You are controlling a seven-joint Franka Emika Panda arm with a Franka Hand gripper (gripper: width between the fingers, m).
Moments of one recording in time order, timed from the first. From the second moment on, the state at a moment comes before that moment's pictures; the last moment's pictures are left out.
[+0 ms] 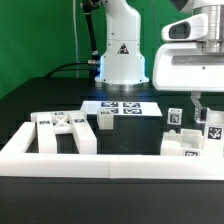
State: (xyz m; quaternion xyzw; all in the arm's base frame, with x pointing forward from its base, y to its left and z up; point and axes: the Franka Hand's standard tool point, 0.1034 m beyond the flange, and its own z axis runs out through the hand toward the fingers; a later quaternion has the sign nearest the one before) arm 0.628 0.110 0.082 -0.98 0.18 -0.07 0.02
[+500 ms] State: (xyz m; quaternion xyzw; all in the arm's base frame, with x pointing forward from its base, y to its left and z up) arm 0.620 0.102 0.110 -0.98 0.15 -0.08 0.02
